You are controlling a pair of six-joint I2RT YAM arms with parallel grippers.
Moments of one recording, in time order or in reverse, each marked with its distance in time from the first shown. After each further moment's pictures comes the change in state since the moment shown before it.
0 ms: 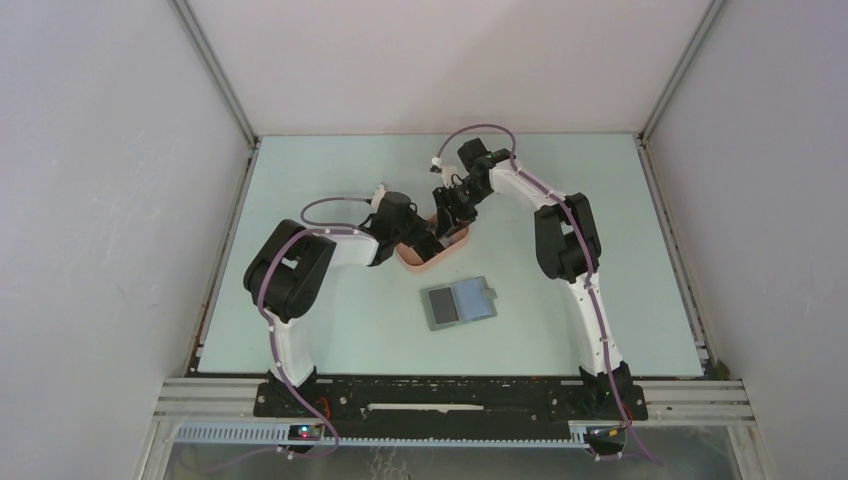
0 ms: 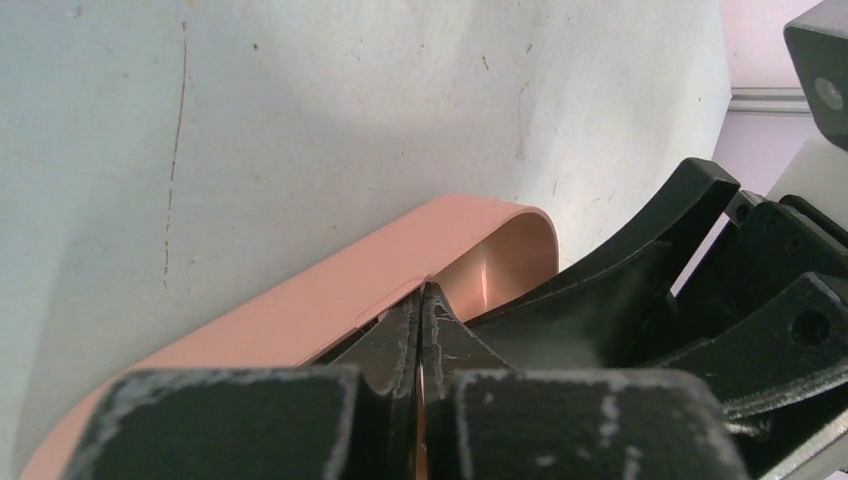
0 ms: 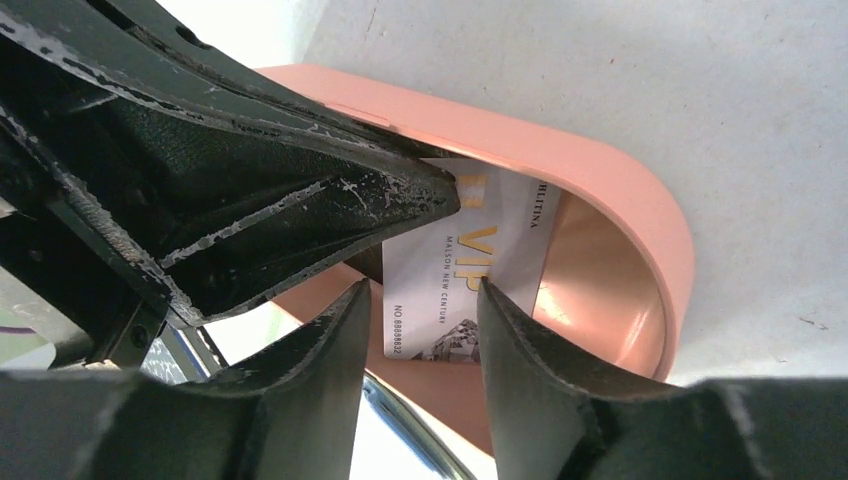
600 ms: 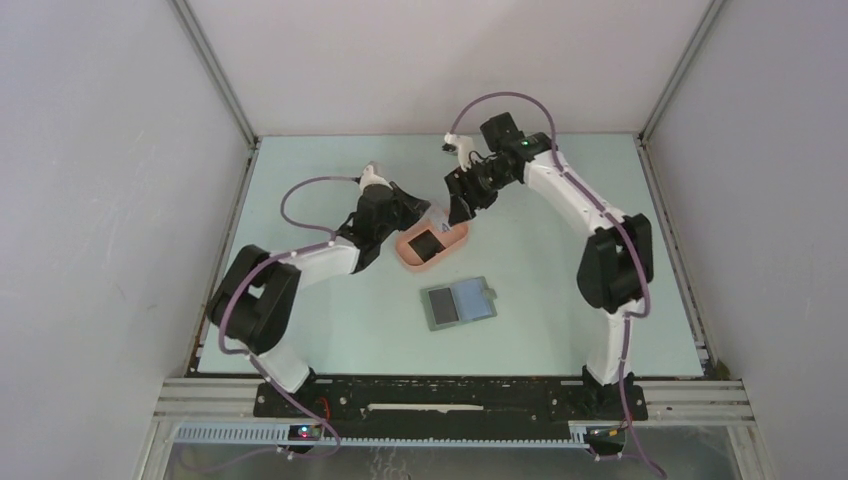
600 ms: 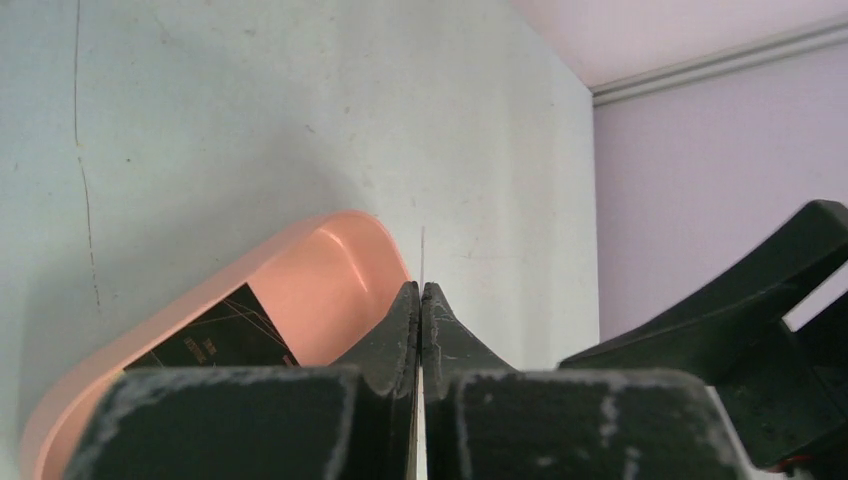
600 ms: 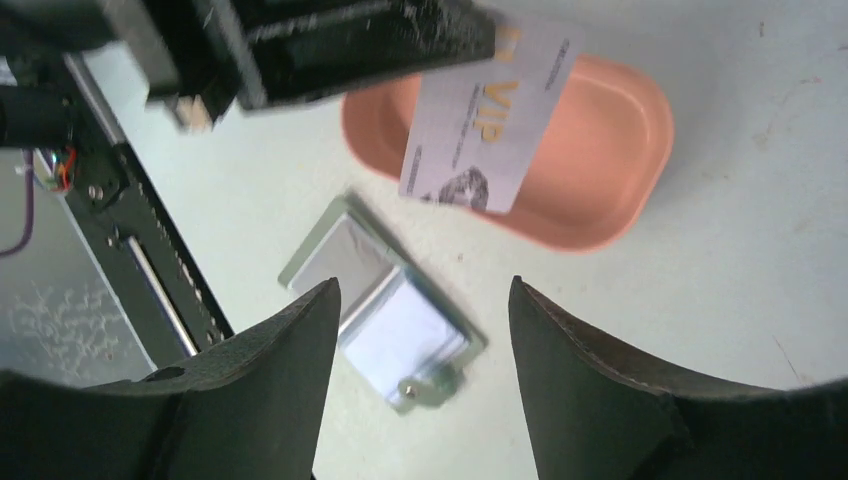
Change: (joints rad) left arm 0.000 -0.217 -0.065 0.078 -0.013 0.153; right arm -0.005 -0.377 -0.170 -0.029 0.077 -0.153
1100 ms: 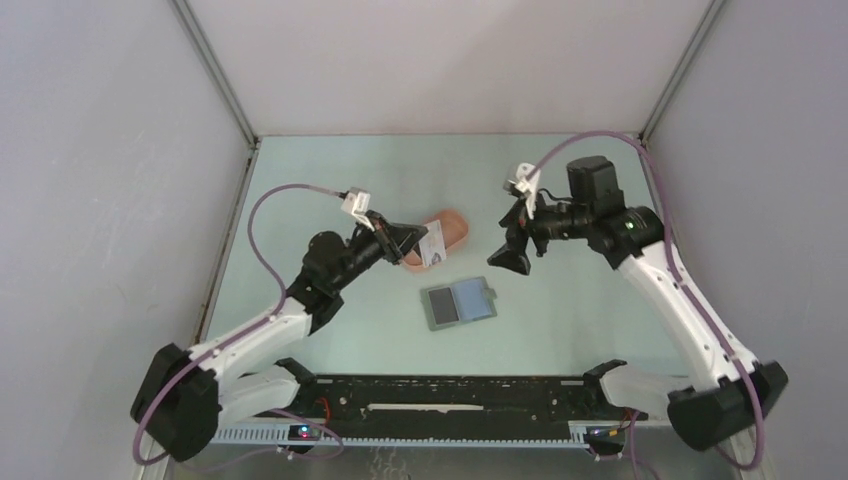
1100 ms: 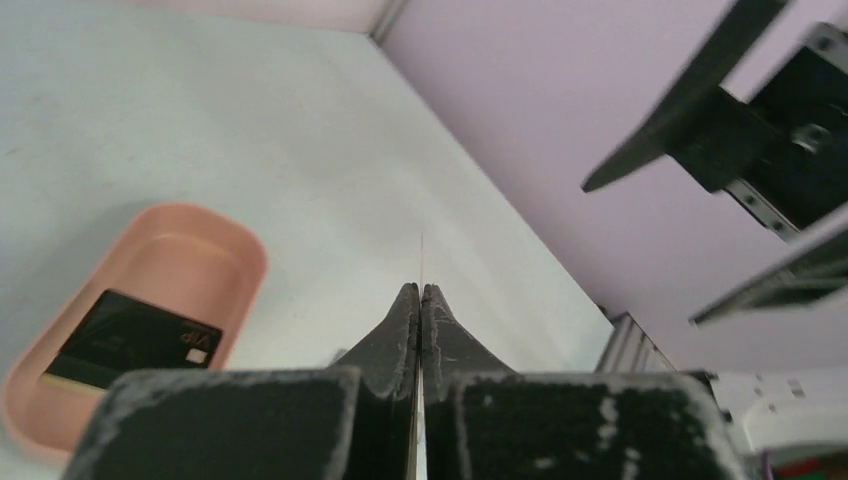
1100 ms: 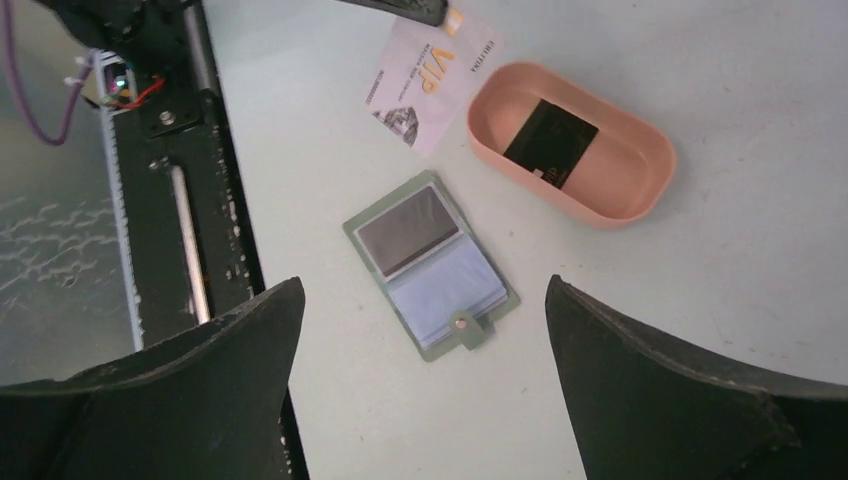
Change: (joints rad) left arm -0.070 -0.600 -0.378 0.185 0.267 0.391; right arm -0.037 -0.821 -0.597 0.145 -0.113 -0.206
